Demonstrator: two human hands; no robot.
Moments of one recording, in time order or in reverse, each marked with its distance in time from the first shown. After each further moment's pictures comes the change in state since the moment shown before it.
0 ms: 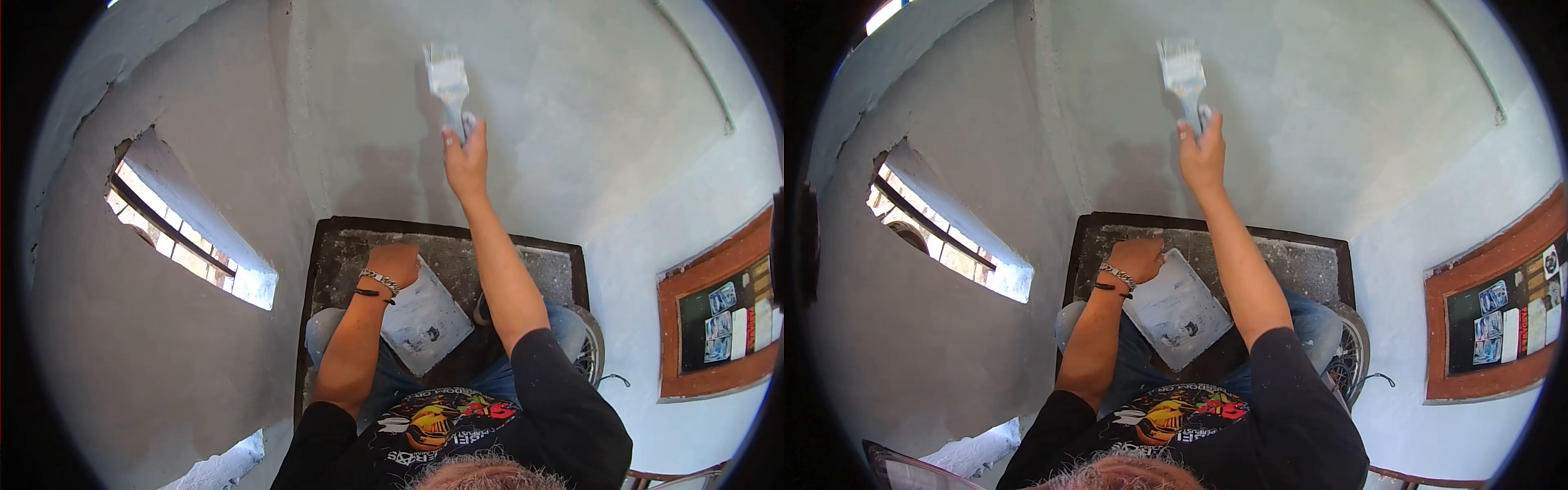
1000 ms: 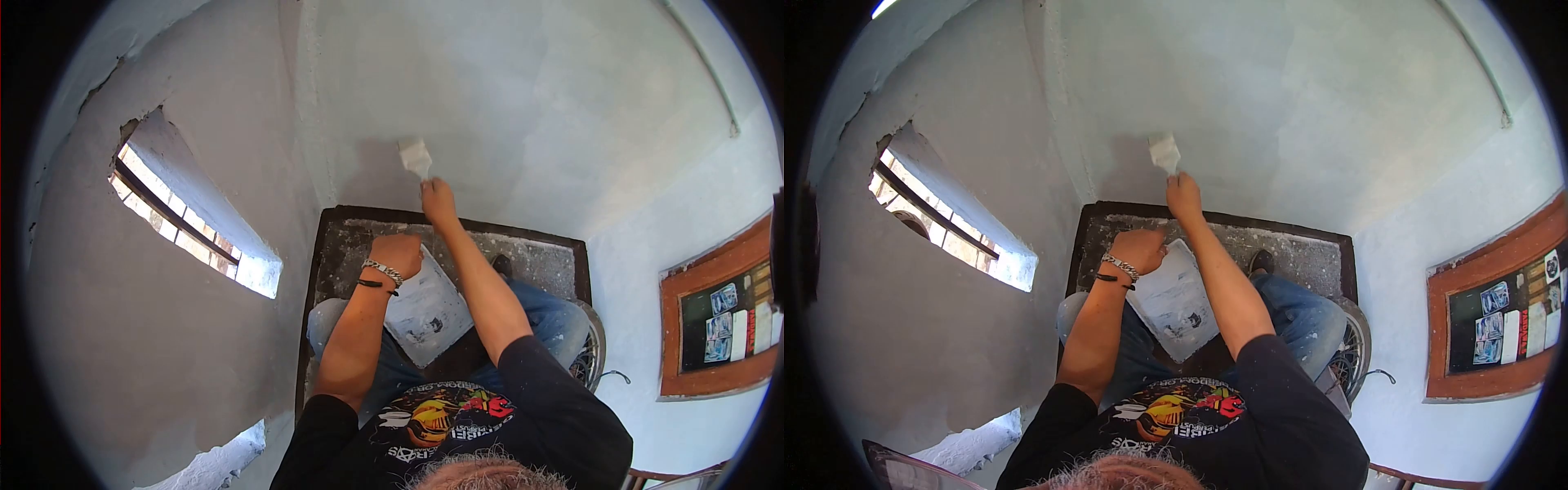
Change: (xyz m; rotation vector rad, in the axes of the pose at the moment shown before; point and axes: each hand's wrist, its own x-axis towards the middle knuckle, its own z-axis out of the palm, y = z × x) left_hand -0.011 -0.001 -0.005 0.012 -0.033 -0.030; right_hand -0.112 0.088 0.037 -0.298 -0.265 0.418
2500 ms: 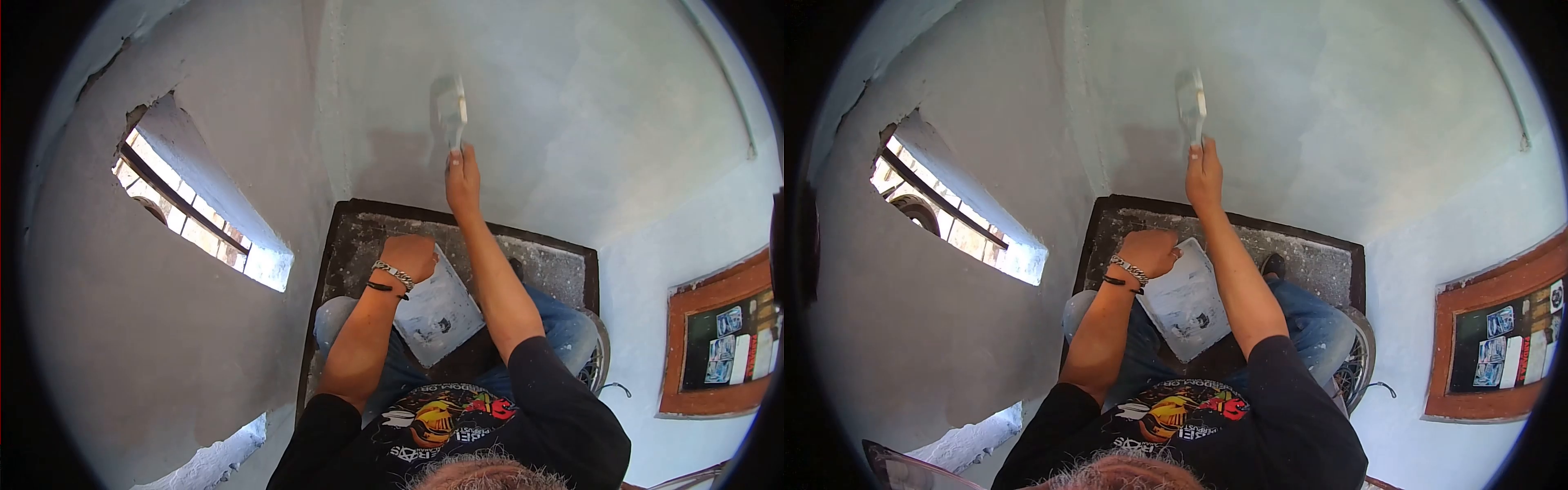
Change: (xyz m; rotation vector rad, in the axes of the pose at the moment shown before) left_hand -0.004 -0.005 -0.008 -0.048 0.000 -0.007; right_hand 0.010 -0.072 -0.027 0.388 0.089 -0.182
